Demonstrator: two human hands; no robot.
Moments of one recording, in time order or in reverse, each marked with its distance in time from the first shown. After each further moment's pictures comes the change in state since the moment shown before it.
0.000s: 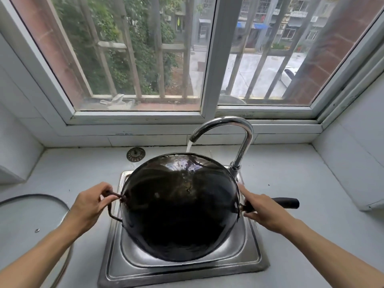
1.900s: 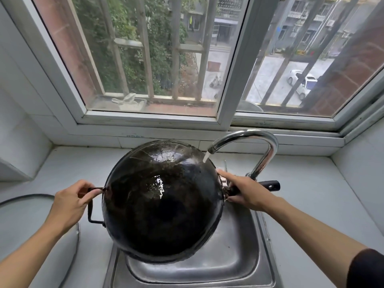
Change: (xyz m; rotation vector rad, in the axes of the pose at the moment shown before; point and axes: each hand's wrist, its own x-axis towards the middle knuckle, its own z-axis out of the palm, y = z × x) left_hand 0.017 -0.054 -0.032 -0.085 0.157 -0.314; right_hand 0.118 -0.037 -0.024 0.078 -0.033 -0.224
